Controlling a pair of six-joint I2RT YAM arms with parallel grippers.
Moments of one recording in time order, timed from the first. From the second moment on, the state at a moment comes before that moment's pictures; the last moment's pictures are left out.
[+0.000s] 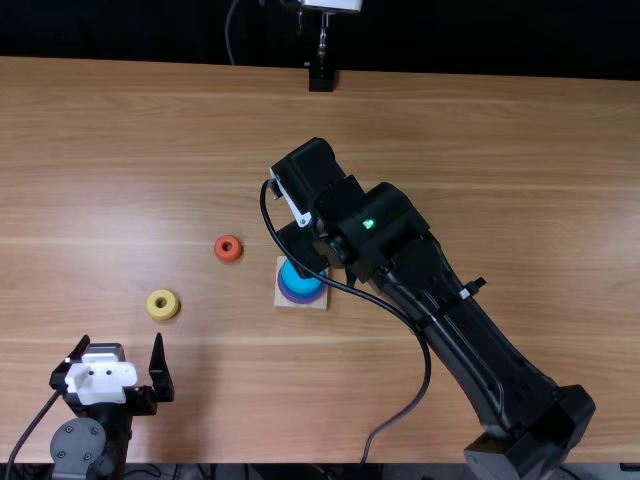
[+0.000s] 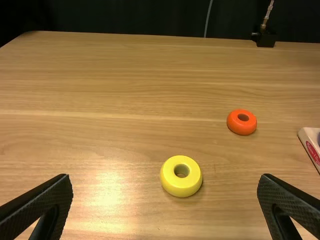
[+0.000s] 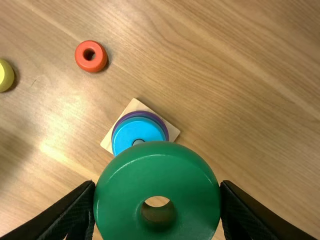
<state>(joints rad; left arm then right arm) -0.08 0.01 0.11 -0.38 -0.10 -0.08 0.67 1.93 2.01 -1.23 0.10 0.00</state>
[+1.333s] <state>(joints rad) -0.08 0.01 0.11 -0.38 -0.10 -0.08 0.67 1.96 2.01 -1.21 0.07 0.02</state>
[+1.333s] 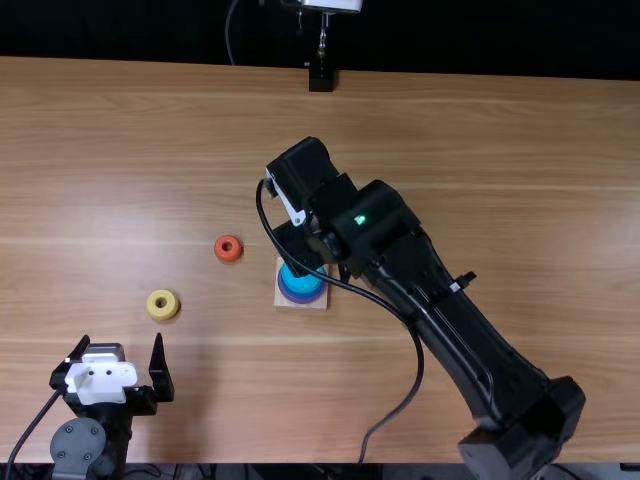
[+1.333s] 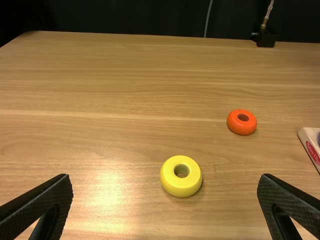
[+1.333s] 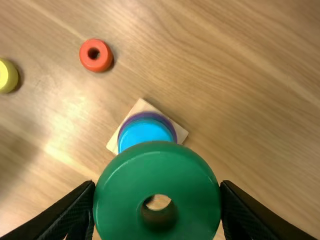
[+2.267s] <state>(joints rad) -0.08 0.01 0.11 -0.38 -0.10 -0.08 0.68 1.96 2.02 -1.22 0.07 0.02</state>
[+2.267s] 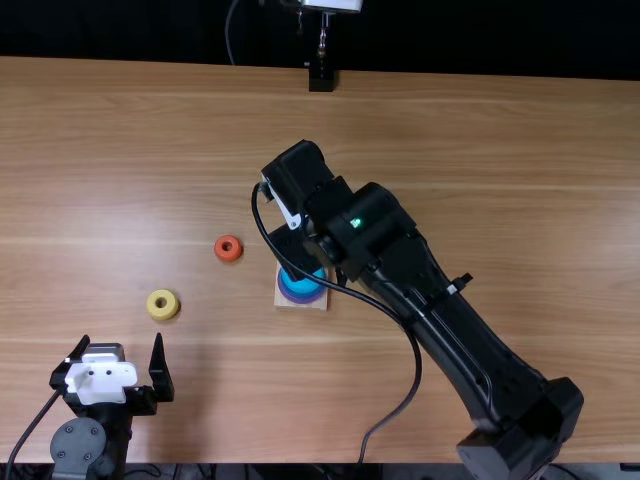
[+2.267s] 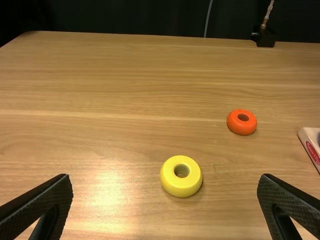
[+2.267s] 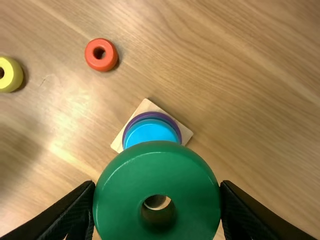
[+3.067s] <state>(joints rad) -0.08 0.01 0.11 -0.38 -0.10 -0.08 0.70 1.96 2.02 -1.23 0.07 0.02</state>
